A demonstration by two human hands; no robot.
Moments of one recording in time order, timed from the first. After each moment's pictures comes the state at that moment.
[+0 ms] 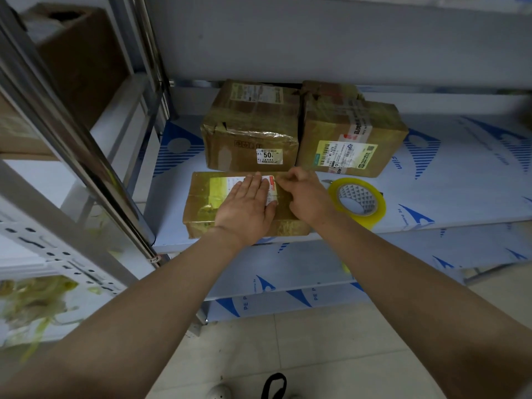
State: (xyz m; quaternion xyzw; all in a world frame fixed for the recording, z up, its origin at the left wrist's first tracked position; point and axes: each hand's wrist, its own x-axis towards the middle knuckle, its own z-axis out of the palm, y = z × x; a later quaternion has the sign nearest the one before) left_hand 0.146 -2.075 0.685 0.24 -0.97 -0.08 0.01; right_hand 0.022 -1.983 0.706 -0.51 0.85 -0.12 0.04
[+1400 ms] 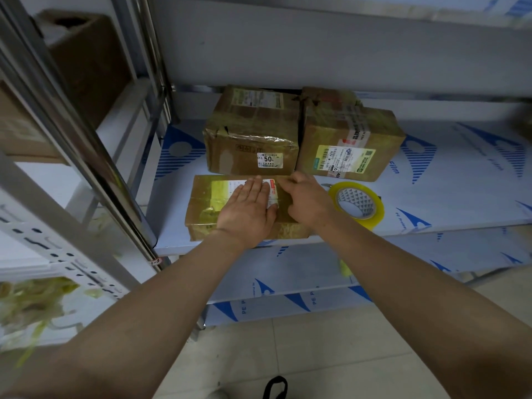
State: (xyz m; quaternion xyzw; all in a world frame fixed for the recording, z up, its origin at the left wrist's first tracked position) left_hand 0.144 -2.076 0.682 0.24 -0.97 -0.09 0.01; right_hand 0.029 -1.984 0.718 -0.50 0.87 -0.04 0.05
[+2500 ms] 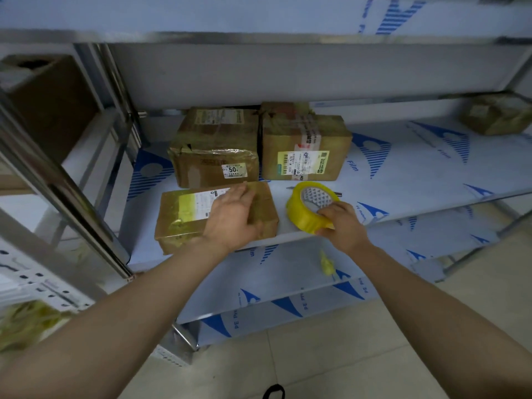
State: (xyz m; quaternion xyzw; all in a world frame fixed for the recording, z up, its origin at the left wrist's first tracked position) left_hand 0.139 -2.032 0.721 0.19 -0.97 -0.14 0.11; right_hand -0.024 -1.843 0.683 -0.38 0.90 -0.20 0.06
